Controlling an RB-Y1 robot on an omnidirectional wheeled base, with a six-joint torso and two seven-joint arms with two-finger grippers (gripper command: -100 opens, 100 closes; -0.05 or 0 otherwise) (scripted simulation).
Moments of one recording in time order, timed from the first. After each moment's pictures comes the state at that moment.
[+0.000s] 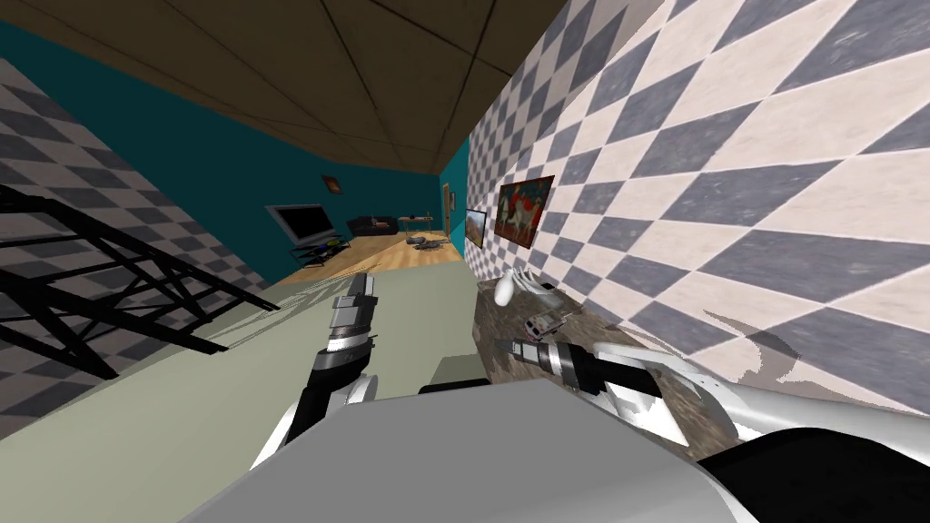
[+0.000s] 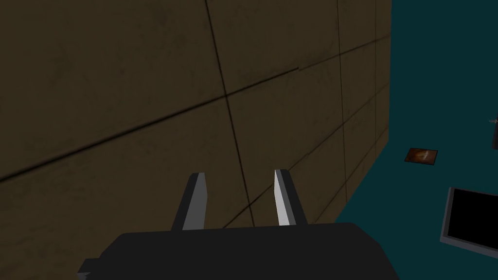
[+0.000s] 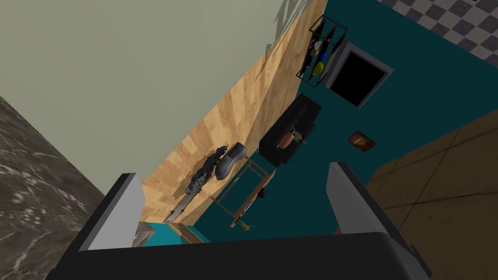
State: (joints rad) left arm 0.55 0.01 -0.05 -2.27 -0.09 -0.51 -0.14; right arm 0.42 -1.61 0.54 -2.38 -0.38 -0.10 0.09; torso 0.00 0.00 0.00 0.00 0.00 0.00
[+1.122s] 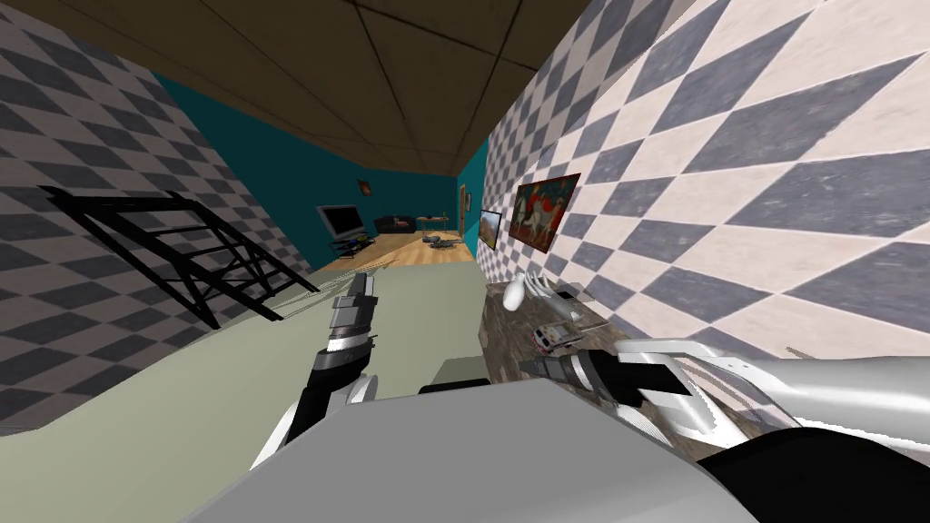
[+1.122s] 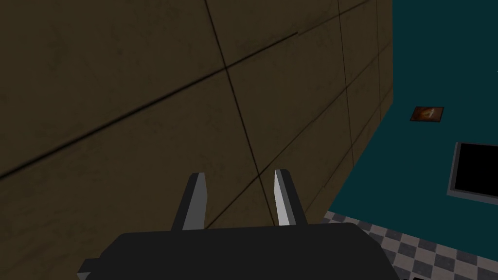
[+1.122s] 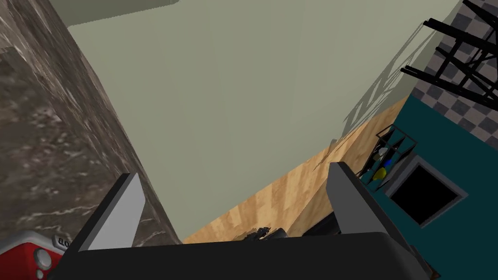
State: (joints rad) left arm 0.55 0.01 -0.05 -2.27 -0.09 -0.51 -0.14; right arm 0.43 -1.95 0.64 -2.39 -0.42 -0.03 0.07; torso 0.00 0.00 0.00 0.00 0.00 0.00
